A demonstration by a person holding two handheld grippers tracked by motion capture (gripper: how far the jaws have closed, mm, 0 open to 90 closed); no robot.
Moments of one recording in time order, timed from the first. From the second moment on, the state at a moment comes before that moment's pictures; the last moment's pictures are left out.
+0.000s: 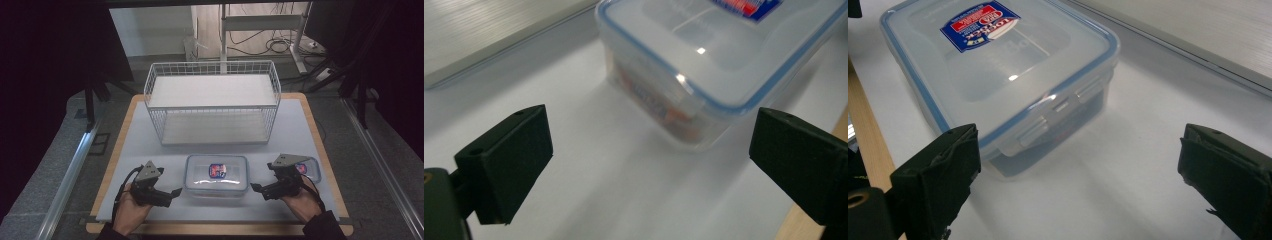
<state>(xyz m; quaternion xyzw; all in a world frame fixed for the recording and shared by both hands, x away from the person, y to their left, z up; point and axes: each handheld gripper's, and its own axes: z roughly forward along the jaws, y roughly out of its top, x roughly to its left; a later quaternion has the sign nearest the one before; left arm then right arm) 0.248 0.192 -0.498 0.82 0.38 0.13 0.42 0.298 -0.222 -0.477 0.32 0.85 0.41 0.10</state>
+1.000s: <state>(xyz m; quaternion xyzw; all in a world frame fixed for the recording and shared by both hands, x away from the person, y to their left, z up) 0.318 0.156 -0.513 0.82 0.35 -0.04 0.44 0.333 -0.179 -0.488 0.35 0.86 0.38 -0.04</state>
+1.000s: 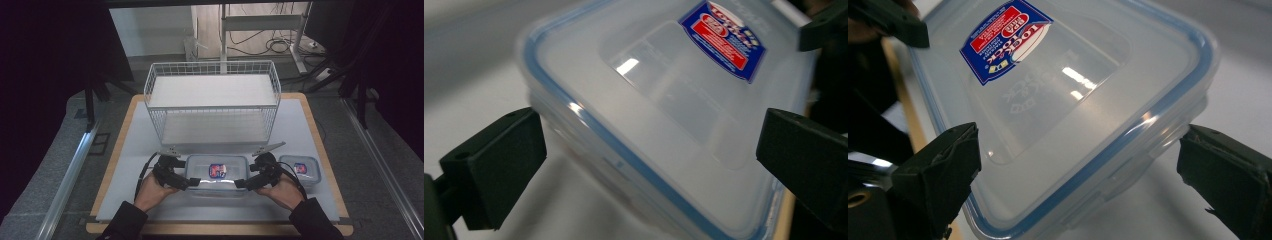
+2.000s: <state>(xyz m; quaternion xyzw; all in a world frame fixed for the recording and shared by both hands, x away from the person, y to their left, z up) 0.269 0.181 -0.508 0.78 0.39 -0.06 0.48 0.300 -0.204 -0.482 0.35 0.82 0.44 -0.06</state>
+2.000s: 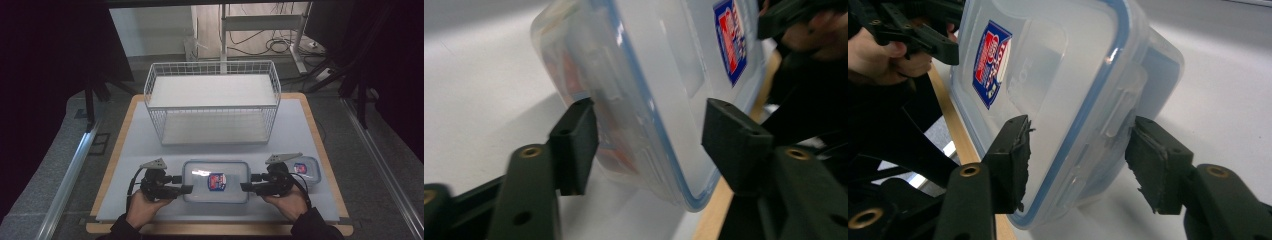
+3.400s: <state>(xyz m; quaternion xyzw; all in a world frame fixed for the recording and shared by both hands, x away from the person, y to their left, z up) 0.269 0.184 -0.468 0.75 0.39 0.00 0.53 0.302 -0.208 -0.454 0.37 0.77 0.51 -0.01</state>
